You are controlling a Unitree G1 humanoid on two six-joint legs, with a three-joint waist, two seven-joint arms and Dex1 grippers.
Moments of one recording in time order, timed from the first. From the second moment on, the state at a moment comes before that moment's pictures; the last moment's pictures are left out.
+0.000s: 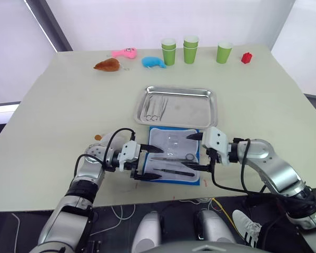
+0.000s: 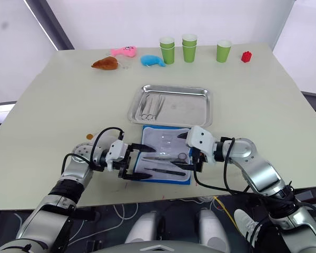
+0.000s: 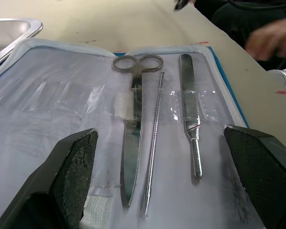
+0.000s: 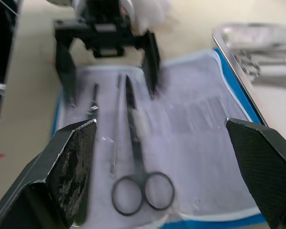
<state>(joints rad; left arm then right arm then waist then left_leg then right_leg) -0.43 0.54 -0.20 0.64 -0.30 -0.43 -1.56 -0.37 -0.55 0.36 -0.29 0.21 0.43 0.88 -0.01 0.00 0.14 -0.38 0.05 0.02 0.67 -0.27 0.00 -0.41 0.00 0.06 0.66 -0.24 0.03</state>
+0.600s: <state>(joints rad) -0.42 0.54 -0.19 0.63 -0.30 -0.43 -1.56 -0.42 -0.51 0.43 -0.18 0.10 0.49 0.87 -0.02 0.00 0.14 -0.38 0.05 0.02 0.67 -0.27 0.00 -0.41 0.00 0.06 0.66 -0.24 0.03</state>
